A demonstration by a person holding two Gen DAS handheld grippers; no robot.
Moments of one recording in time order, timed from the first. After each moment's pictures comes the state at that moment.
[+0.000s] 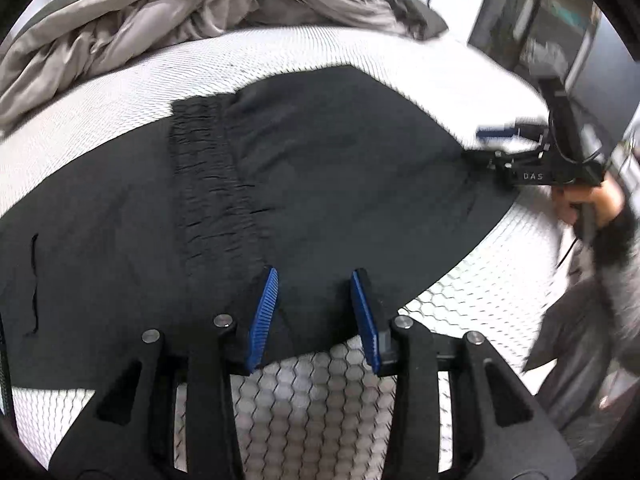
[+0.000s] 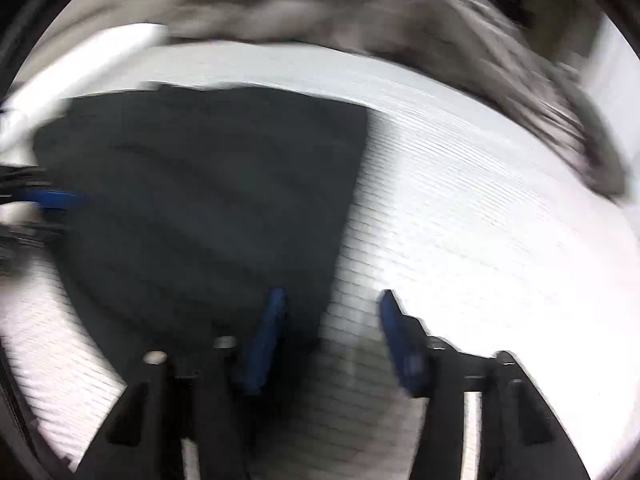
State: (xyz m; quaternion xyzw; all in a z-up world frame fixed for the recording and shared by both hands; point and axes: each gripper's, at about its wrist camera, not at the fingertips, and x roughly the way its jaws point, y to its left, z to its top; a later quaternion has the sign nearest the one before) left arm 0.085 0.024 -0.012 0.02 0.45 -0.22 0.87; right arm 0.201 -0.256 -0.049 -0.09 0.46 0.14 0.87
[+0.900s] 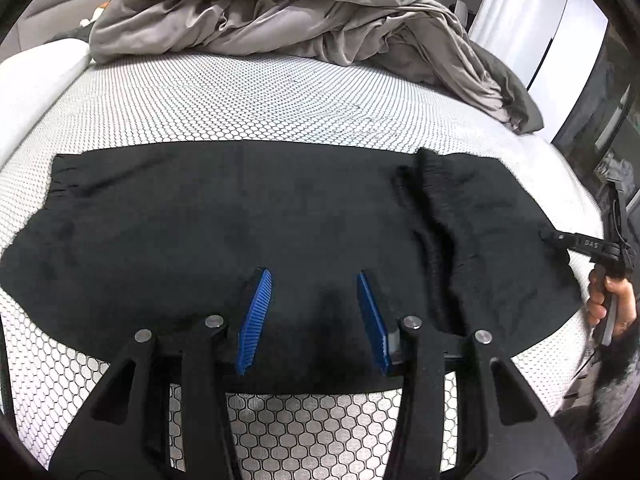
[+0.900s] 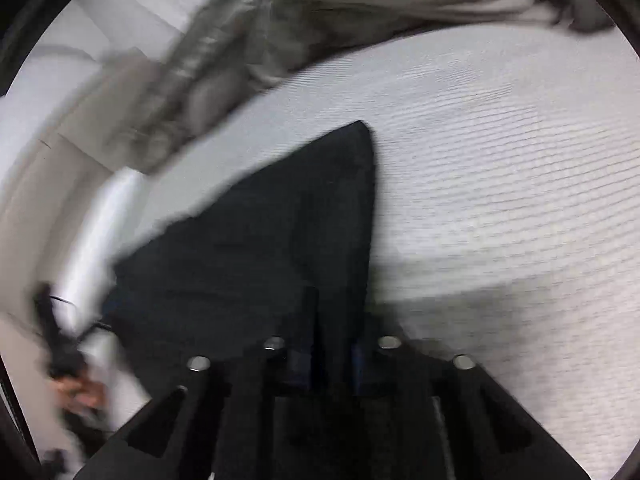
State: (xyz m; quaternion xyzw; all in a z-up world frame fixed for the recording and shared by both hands) left arm 0.122 0.085 -0.007 -0.10 0.42 -0.05 0.90; right arm 0.265 -0.354 -0.047 0.15 0.48 0.16 0.85
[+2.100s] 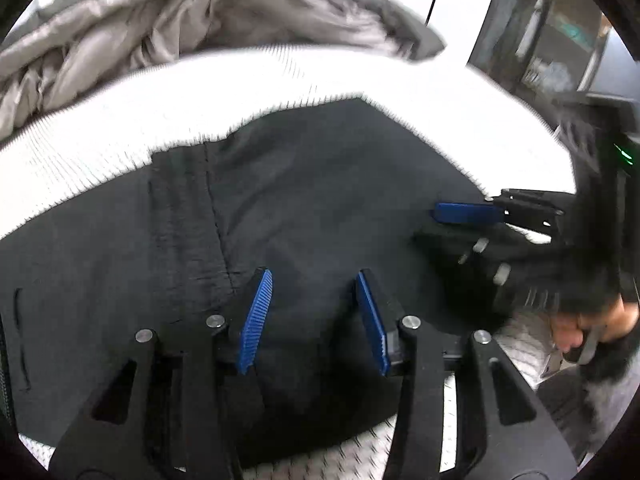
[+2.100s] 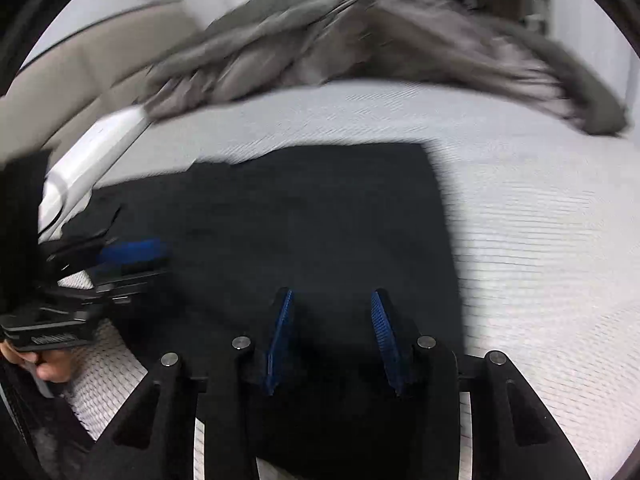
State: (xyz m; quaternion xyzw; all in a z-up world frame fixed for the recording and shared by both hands) left arm 0.174 -0.102 -0.011 0.02 0.44 -0.21 0.87; right arm 0.218 -0.266 -0.032 -0.01 0.45 0.21 0.87
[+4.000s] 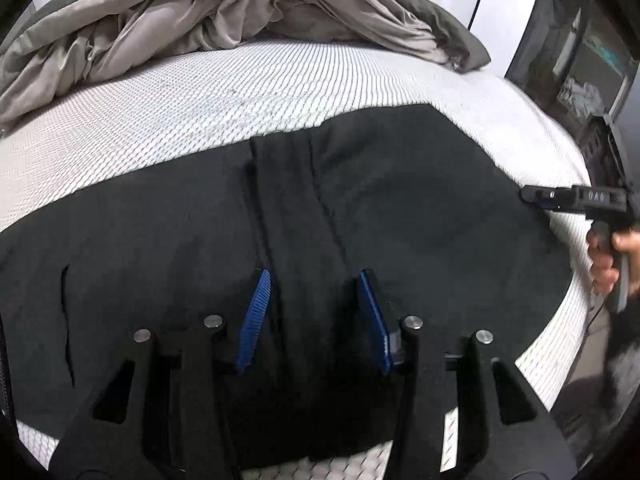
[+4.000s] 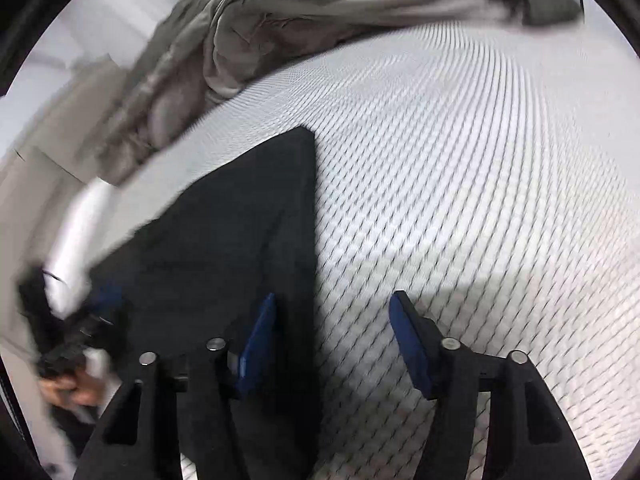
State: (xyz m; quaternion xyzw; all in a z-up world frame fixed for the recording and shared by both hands) left arm 0.177 -0.034 -0.015 -0.01 0.45 -0.15 0.88; right arm 0.232 -0.409 -0.051 0.22 0.50 0.19 0.81
